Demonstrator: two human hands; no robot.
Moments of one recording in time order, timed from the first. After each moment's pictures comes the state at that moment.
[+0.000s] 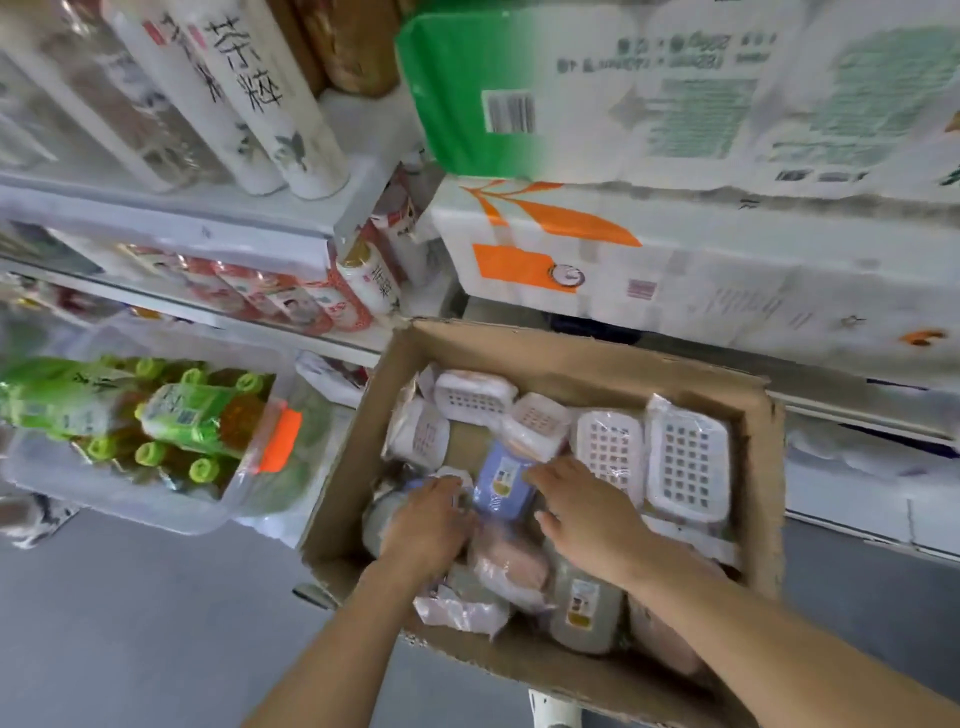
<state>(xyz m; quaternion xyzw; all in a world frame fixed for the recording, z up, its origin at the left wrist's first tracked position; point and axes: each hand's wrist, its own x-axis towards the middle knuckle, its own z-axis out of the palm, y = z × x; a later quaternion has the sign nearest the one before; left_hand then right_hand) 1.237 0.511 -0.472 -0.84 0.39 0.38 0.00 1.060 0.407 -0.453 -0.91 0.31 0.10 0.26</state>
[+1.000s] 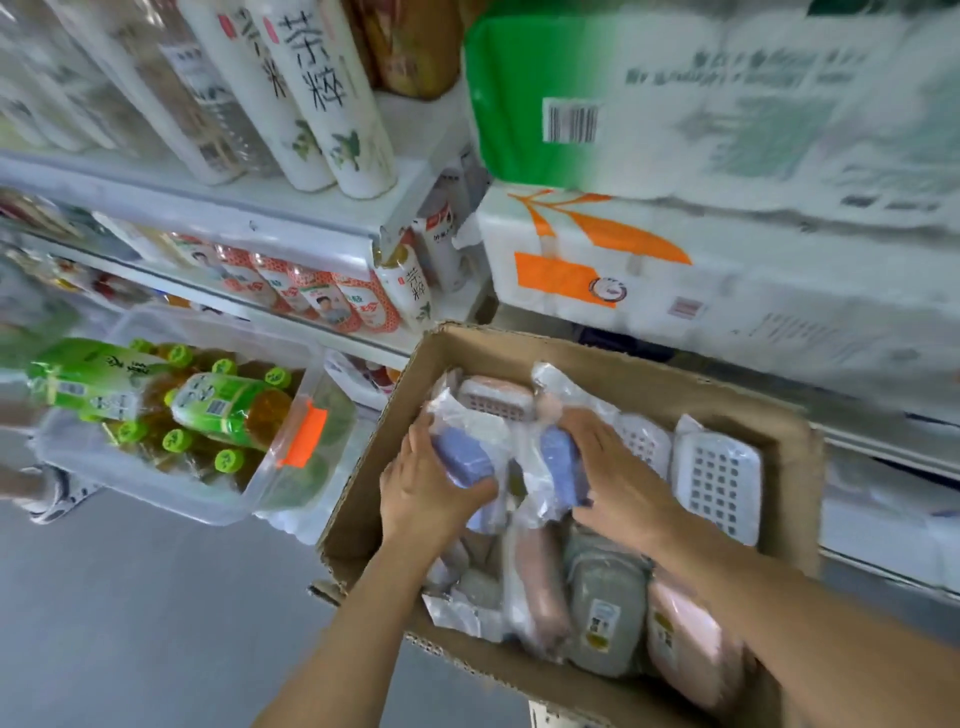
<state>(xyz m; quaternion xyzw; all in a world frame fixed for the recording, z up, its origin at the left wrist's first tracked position) 1.253 0.496 -0.434 -0.90 0.32 0.24 -0.17 1.072 0.365 -0.470 -0.91 0.26 -0.07 0.32</state>
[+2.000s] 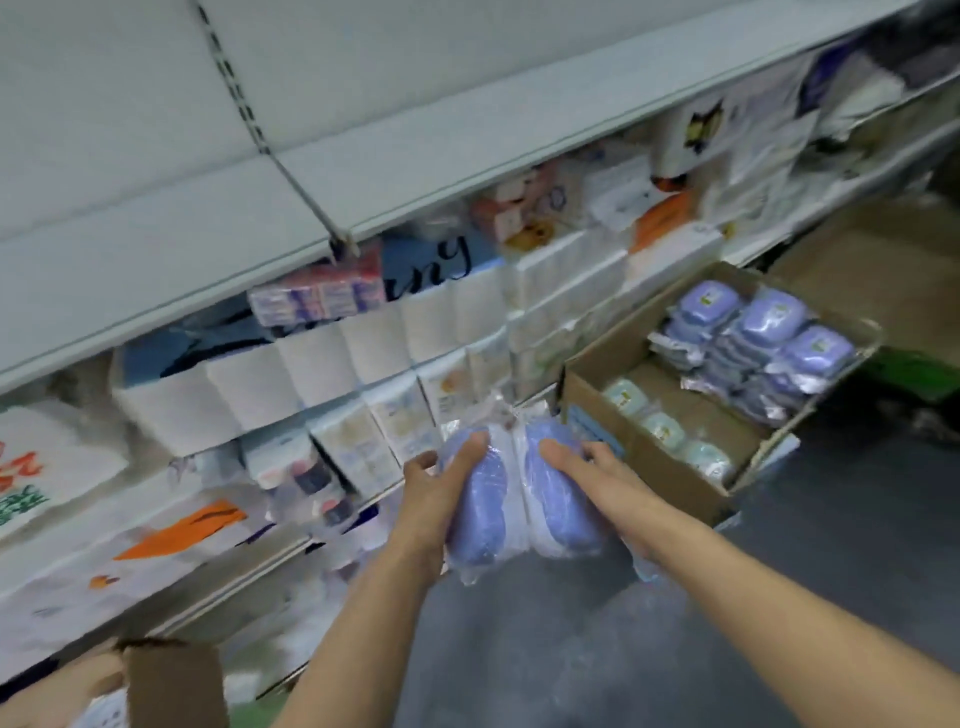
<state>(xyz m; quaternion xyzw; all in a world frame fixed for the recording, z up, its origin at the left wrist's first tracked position) 0.541 0.309 -0.292 -0.58 0.40 0.65 -0.28 0.355 0.380 -0.290 -0.28 0.70 -0.38 0.53</state>
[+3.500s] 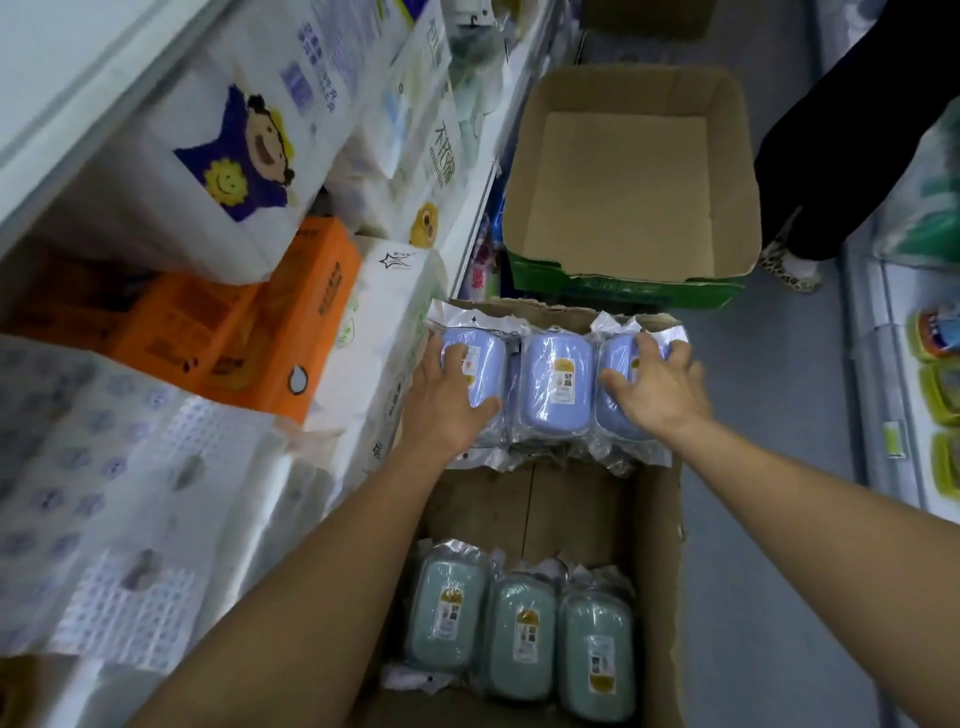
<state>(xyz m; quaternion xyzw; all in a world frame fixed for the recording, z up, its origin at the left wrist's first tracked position) -0.033 0.030 -0.425 -0.24 0.94 0.24 0.07 -0.141 0.240 -0.405 -0.05 0.96 -0.15 0.21</state>
